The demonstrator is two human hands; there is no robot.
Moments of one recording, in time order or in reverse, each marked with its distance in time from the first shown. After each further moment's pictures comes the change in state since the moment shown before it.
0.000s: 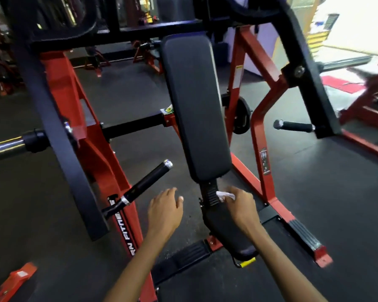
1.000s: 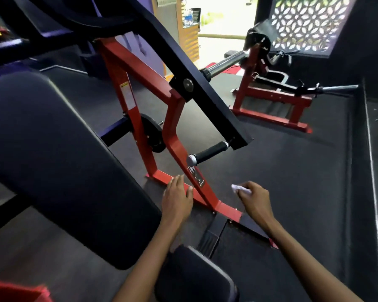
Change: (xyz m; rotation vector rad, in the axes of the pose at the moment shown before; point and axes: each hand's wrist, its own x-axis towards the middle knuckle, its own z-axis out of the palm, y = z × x) left_hand 0.285 0.313 0.134 -0.217 -0.230 0.524; right_hand 0.251 0.181 -0.172 0.133 0.548 0.341
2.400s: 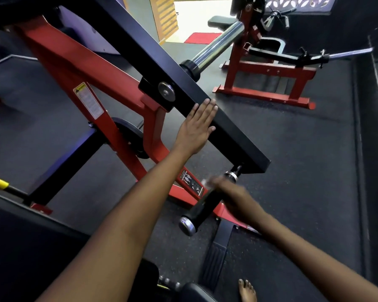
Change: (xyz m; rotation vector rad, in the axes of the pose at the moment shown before) left_hand 0.397 0.081 0.057 0.667 0.086 0.779; right_hand 0.221 0.004 0.091 -0.071 -0.363 -0.608
